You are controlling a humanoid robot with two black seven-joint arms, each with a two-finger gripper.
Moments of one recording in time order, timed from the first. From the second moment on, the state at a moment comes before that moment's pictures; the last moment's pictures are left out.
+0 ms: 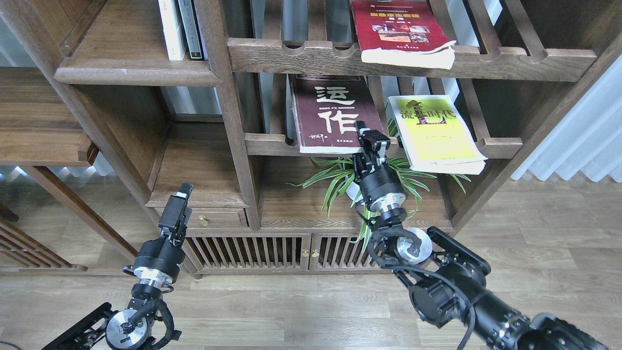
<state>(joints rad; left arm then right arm) -0.12 0.12 -0.89 -1.00 -0.19 -0.49 -0.33 0.37 0.01 0.80 1.07 0.64 0.49 0.30</state>
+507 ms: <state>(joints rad) -0.11 0.12 -0.86 -1.02 -0.28 -0.49 -0.32 0.22 -0.06 0.80 1.29 0.57 0.58 0.30</state>
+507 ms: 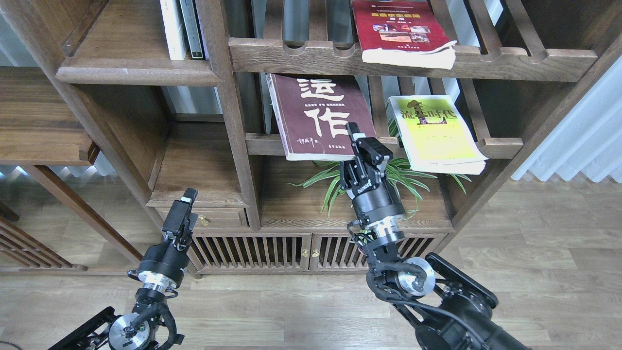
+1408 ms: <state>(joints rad) -0.10 0.22 -0.74 -1.16 -0.47 -0.49 -0.21 0.01 -0.14 0.72 1.39 0.39 0.58 0.29</state>
